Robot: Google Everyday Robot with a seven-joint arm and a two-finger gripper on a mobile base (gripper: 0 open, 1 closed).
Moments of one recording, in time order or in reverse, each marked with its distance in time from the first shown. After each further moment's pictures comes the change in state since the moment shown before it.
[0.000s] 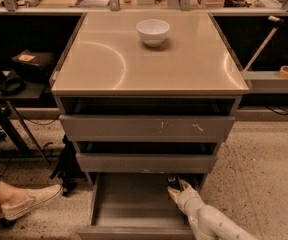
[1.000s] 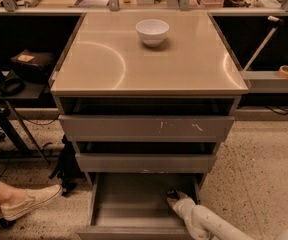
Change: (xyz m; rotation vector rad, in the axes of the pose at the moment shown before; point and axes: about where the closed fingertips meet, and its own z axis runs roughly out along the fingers) arm 0.142 0.012 0.104 -0.061 0.188 0.030
